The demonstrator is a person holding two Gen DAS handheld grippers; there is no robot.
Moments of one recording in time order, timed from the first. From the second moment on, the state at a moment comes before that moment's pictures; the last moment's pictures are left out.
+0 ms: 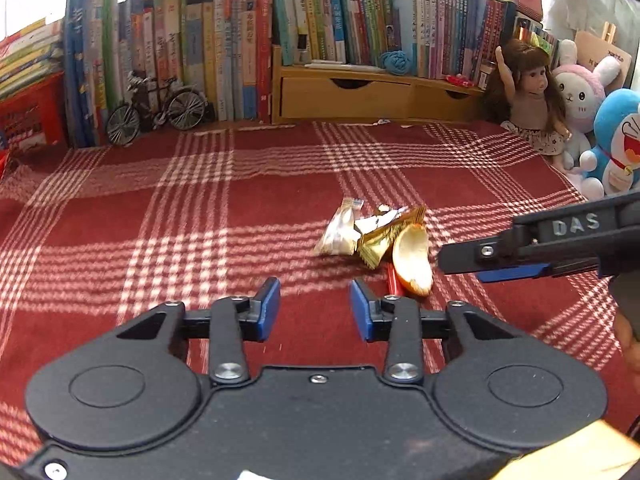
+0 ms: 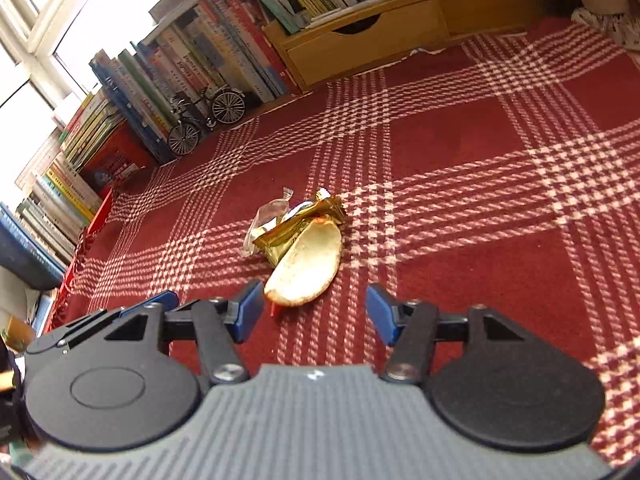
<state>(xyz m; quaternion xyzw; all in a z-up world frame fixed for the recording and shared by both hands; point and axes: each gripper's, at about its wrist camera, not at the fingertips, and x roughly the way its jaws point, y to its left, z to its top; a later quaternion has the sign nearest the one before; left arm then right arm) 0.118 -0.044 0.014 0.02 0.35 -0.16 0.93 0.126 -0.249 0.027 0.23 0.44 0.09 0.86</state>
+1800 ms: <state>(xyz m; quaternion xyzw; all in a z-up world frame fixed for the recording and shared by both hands) 0.125 -0.064 0.006 0.06 0.31 -0.19 0.93 0.131 -0.267 0.027 0.17 0.43 0.05 0.89</state>
